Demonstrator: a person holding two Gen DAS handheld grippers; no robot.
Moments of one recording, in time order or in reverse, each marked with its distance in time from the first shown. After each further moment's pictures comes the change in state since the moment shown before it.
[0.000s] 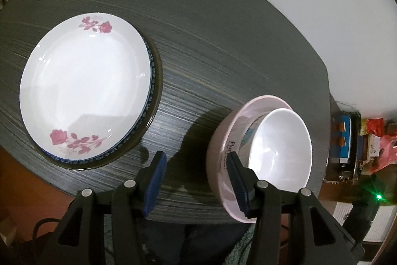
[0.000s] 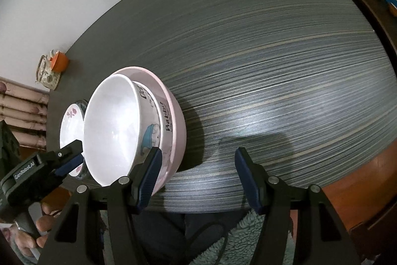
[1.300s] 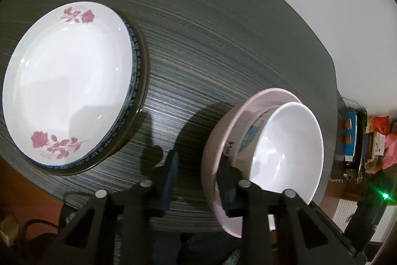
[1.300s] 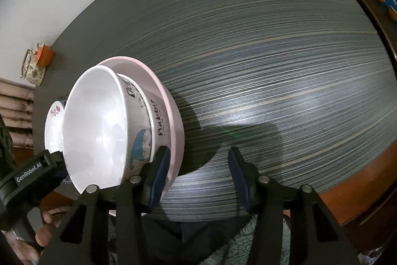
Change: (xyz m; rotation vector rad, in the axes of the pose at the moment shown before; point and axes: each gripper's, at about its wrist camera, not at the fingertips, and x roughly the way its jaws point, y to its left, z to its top) left arm 0.028 -0.009 0.006 -0.001 0.043 0.027; right arm 0.035 0.022 0.006 -0.007 0.042 -0.067
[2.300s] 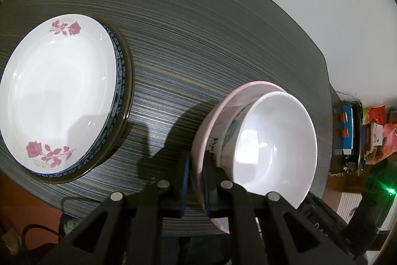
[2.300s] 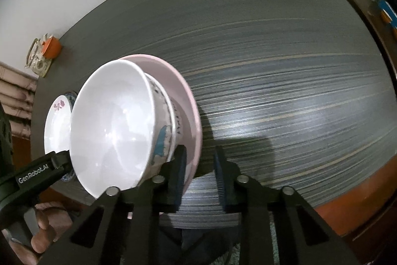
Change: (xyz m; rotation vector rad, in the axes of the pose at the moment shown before) left arm 0.003 -0.012 0.001 0.066 -0.028 -0.026; right arm -0.002 0.025 -0.006 -0.091 -0.068 -0.004
